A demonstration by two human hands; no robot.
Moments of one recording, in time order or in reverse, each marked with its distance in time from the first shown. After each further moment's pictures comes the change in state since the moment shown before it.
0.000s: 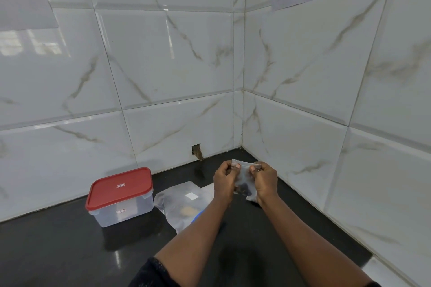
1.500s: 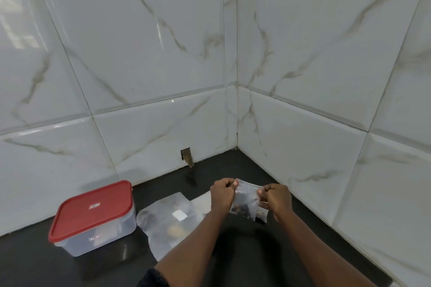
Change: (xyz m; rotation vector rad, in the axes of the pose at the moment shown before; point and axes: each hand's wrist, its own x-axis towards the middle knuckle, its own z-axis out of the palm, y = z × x) left_hand 0.063 -0.058 0.021 0.391 -0.063 -0.154; right_hand 0.080 0.048 -0.038 -0.256 0.023 0.172
